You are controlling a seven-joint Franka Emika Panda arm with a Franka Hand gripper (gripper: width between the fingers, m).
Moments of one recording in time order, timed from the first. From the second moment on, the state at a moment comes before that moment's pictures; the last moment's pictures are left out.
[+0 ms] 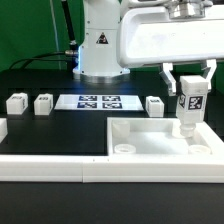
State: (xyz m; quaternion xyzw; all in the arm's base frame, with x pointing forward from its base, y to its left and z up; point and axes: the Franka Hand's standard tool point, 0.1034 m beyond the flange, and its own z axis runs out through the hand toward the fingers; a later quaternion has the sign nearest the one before) arm 0.612 0.098 0.110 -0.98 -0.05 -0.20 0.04
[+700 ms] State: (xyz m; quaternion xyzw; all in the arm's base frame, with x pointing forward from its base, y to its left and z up) arm 0.621 0.116 0.091 -0.98 -0.06 -0.20 0.04
